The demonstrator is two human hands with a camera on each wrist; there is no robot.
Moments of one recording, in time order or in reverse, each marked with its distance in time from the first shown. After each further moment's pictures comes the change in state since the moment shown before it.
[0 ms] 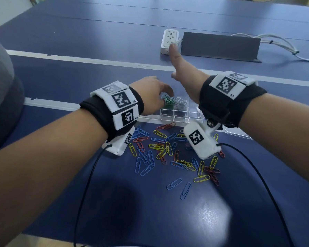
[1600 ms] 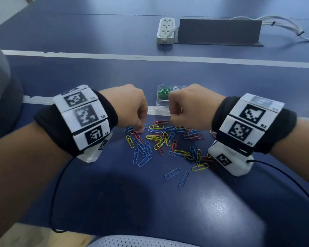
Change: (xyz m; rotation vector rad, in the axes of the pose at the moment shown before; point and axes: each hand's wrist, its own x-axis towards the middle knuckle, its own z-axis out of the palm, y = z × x) left_hand -0.049 -0.001 -0.004 0.222 -0.222 -0.044; right_hand -0.053 0.042 -0.008 -1.116 -0.028 -0.233
